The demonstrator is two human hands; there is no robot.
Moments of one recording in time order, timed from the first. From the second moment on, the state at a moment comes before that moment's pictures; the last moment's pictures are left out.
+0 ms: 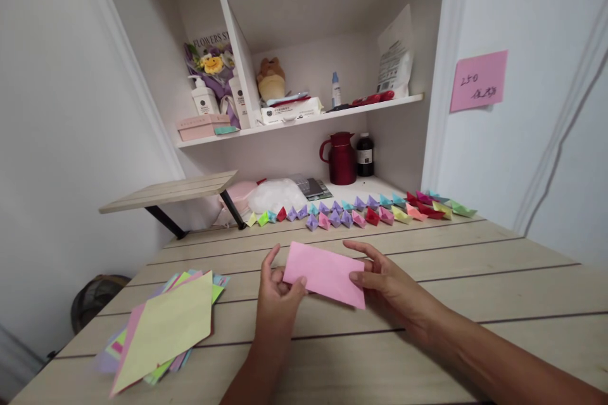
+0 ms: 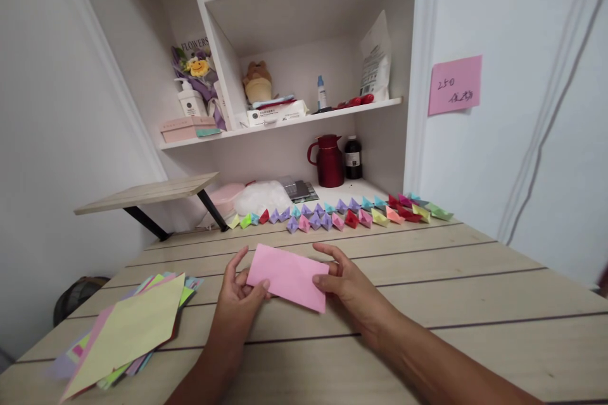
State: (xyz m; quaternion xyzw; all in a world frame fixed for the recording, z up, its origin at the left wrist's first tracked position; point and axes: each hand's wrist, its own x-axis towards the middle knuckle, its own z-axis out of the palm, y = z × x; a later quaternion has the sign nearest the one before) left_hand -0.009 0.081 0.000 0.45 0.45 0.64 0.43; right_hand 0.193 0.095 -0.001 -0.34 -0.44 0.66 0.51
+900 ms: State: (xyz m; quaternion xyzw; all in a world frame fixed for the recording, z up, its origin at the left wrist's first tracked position) left_hand -0.009 0.074 -0.005 0.32 0.36 0.59 0.64; right_hand 0.189 0.083 0.002 -0.28 -0.76 0.41 0.42
